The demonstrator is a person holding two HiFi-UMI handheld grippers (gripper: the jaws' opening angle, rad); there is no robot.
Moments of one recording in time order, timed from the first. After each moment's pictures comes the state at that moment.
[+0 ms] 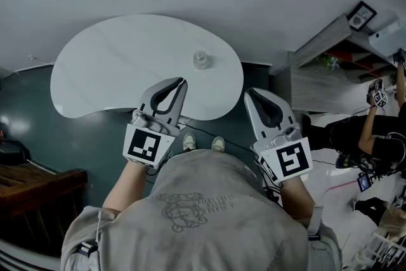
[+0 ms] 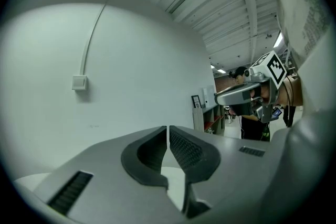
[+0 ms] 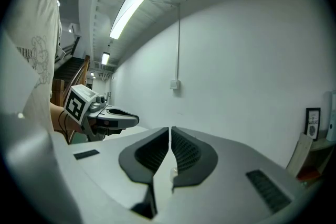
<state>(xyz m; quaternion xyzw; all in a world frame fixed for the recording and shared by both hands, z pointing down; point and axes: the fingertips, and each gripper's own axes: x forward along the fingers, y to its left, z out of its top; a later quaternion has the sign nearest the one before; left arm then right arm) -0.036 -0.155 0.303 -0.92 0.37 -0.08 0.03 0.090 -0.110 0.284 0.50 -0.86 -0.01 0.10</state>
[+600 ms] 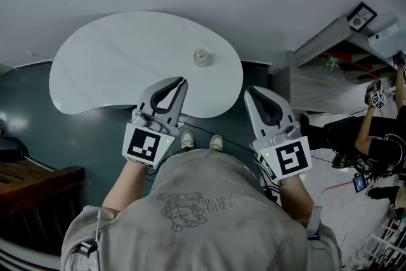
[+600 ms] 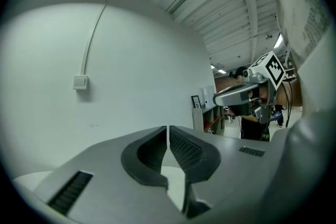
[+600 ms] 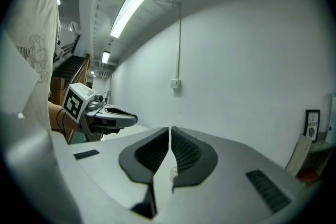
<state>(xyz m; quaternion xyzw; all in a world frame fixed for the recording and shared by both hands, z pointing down) -0.040 -0.149 0.303 -0.92 0.37 -0.08 0.03 0.087 -0.109 0.285 0.50 -0.86 -0.01 0.10</state>
